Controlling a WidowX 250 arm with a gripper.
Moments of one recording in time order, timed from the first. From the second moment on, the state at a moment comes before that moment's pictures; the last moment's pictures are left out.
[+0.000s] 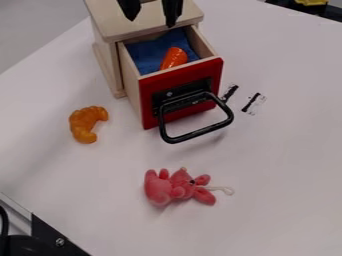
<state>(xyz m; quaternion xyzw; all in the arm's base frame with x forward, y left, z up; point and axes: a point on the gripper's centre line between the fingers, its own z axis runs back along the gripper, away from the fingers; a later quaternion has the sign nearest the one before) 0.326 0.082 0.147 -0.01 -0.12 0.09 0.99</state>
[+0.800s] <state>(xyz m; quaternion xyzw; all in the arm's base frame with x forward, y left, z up) 0.330 0.072 0.109 0.01 -0.10 0.13 0.99</state>
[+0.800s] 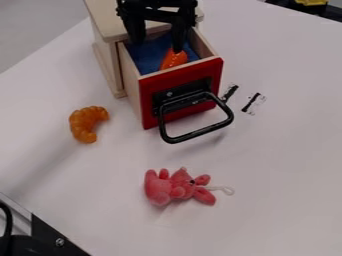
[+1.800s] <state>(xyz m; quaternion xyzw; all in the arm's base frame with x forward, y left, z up) 0.349 0.065 0.057 0.02 -0.06 0.13 0.99</state>
